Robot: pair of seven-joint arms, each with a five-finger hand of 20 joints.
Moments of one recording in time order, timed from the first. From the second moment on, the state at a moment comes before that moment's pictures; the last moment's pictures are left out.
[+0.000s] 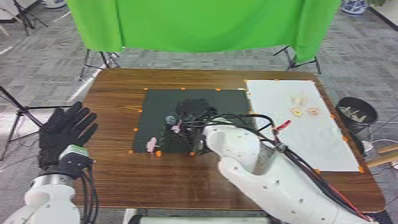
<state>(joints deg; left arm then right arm) 125.4 -47.2 -91.6 -124.1 10.5 25.8 29.1 -66.1 -67.2 40.0 -101.5 -134.4 -15.3 23.8</state>
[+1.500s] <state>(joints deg) 127.1 -47.7 -92.5 -124.3 10.7 24.5 29.4 -76.0 -51.5 66.4 -96.0 -125.9 -19.6 42.1</state>
